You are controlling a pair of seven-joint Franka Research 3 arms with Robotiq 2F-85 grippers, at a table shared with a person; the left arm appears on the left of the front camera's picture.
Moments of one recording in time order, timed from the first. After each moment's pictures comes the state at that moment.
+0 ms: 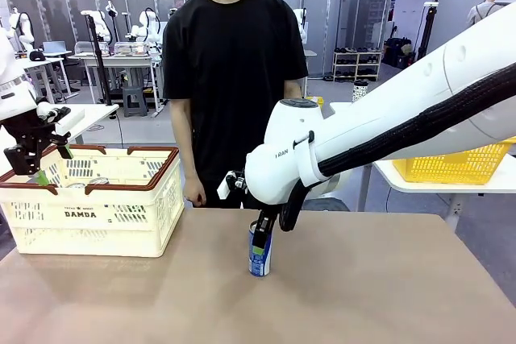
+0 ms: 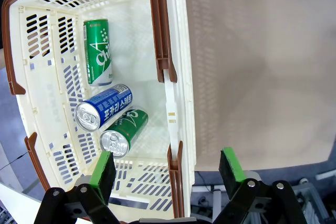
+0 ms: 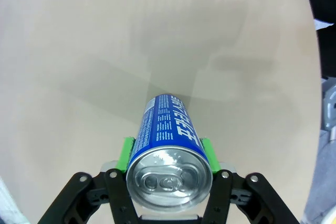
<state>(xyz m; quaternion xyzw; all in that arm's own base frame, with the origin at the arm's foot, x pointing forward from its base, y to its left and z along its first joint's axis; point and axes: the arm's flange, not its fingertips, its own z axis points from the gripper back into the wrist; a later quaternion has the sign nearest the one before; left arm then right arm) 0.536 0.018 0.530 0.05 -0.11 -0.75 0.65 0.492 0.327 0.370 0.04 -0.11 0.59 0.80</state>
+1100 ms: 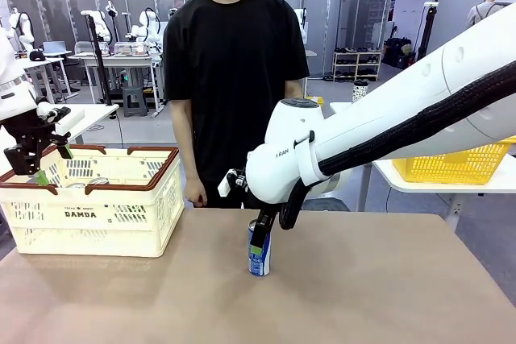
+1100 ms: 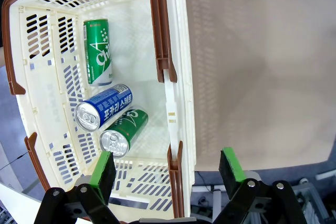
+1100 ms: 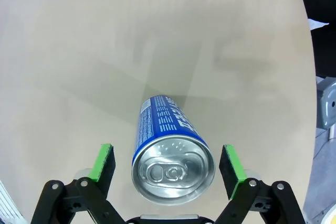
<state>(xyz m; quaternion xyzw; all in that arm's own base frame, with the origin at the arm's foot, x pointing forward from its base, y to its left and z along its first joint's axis) 0.536 0.018 0.530 0.05 -0.11 -0.75 0.65 0.496 0.325 0.374 0.04 -0.12 0.58 0.80</state>
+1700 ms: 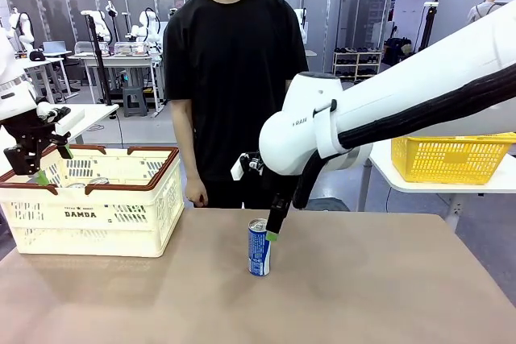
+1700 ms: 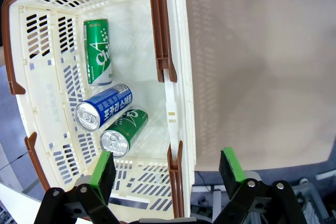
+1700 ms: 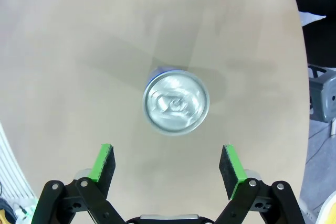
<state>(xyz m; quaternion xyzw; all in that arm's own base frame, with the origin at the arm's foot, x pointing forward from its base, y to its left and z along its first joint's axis) 0.536 0.019 0.530 0.05 -0.11 -0.75 0.65 0.483 0.293 0.421 0.05 -0.10 0.59 0.80</state>
